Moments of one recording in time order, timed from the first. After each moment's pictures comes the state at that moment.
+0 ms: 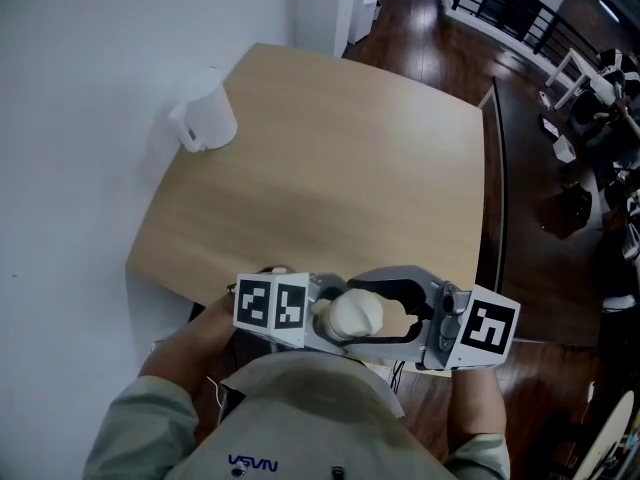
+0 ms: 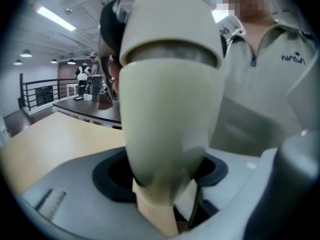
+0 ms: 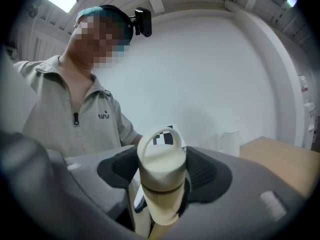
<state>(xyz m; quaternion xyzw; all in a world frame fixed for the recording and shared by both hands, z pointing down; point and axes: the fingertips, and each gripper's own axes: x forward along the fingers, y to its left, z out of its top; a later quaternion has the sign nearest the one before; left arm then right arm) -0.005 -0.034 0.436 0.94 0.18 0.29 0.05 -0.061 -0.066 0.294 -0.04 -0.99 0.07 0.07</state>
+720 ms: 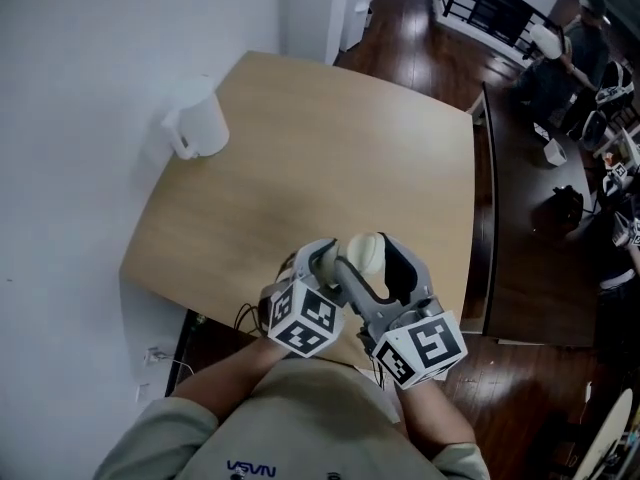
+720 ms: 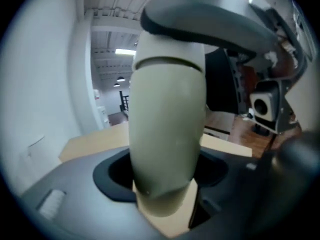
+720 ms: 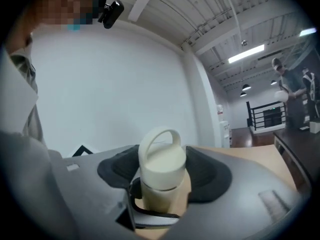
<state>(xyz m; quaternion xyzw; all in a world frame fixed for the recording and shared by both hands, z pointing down) -0.010 -0.179 0.468 0.89 -0.37 0.26 0.05 -0.026 -0.169 0.326 0.40 -0.91 0.07 0.02</state>
